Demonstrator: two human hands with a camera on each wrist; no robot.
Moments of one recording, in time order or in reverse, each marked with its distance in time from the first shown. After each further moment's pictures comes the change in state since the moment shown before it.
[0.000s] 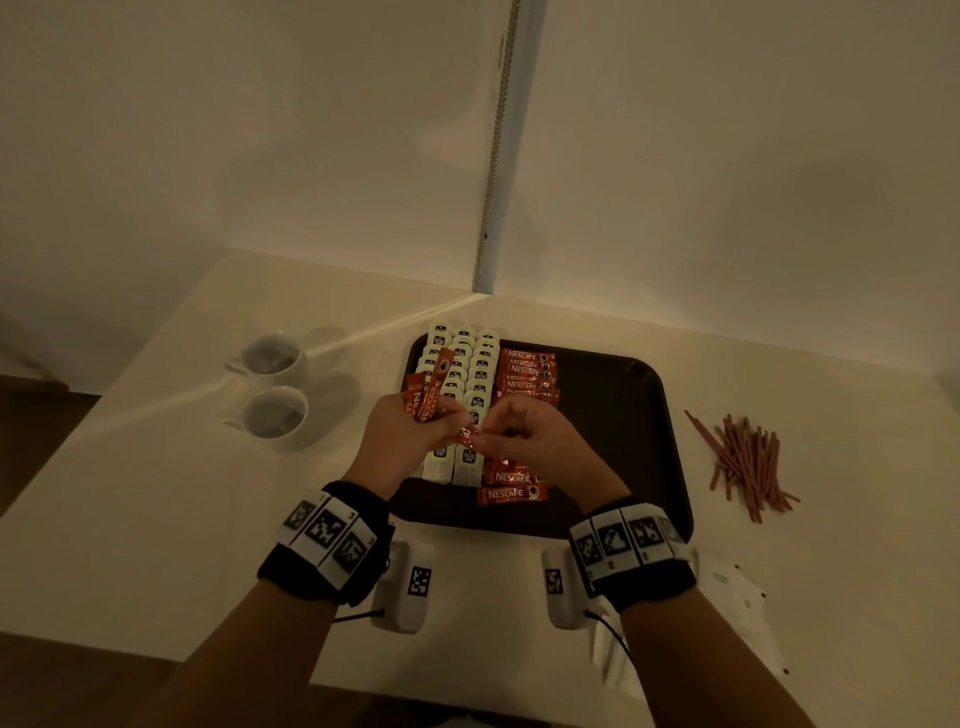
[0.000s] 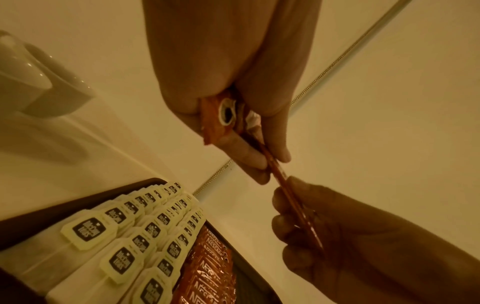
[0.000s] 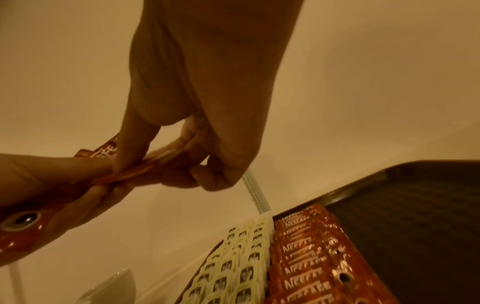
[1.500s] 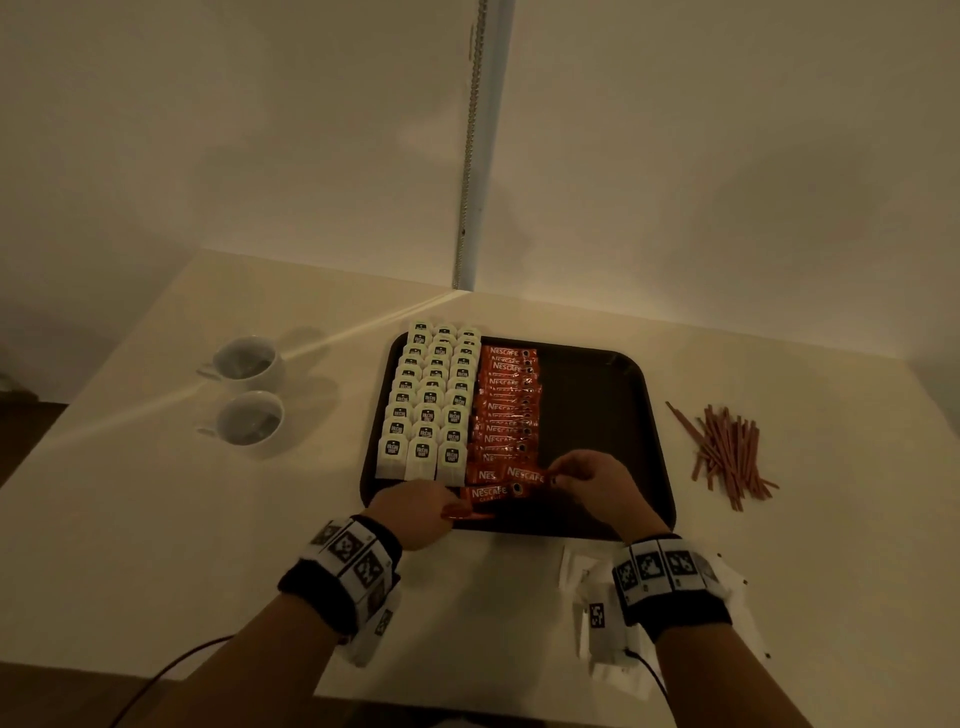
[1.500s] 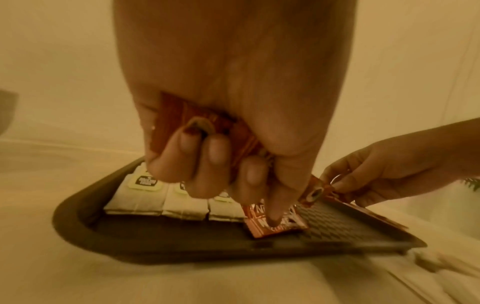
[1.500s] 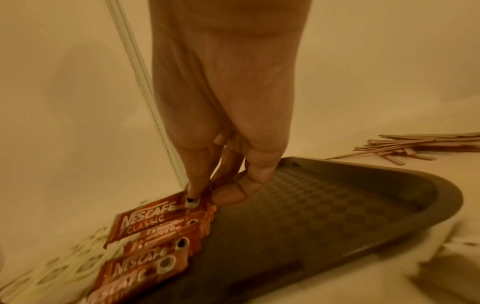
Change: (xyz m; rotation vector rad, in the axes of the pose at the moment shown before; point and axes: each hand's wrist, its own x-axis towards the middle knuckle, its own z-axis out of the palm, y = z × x) left_hand -0.006 -0.058 0.015 1.203 -0.760 -0.076; right_hand -0.039 0.089 -0.050 -0.334 0.195 0.382
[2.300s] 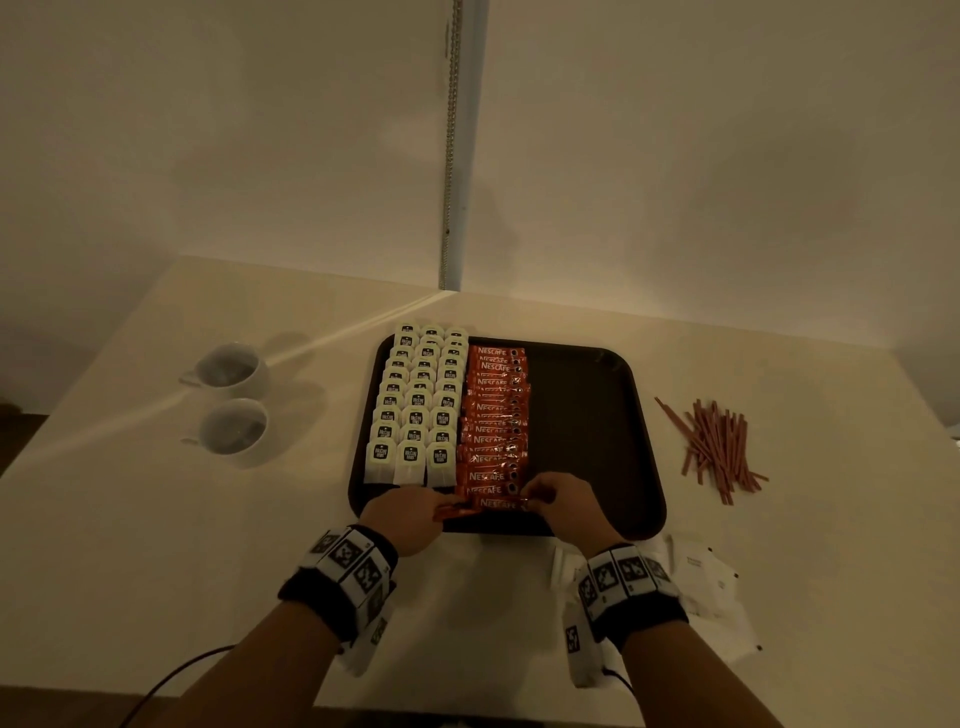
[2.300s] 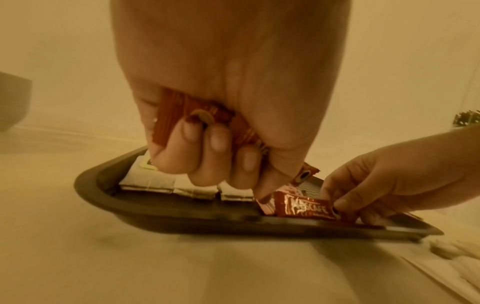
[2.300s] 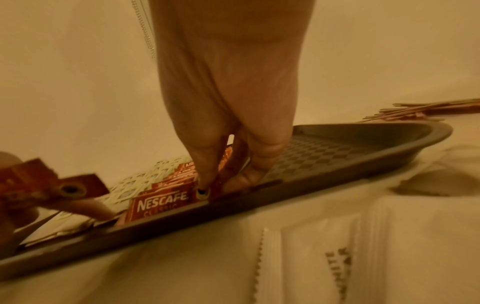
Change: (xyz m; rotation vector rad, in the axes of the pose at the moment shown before) left_hand 0.020 -0.009 0.018 0.041 0.073 0.008; right_hand 0.005 0.016 0.038 -0.068 -0.002 0.067
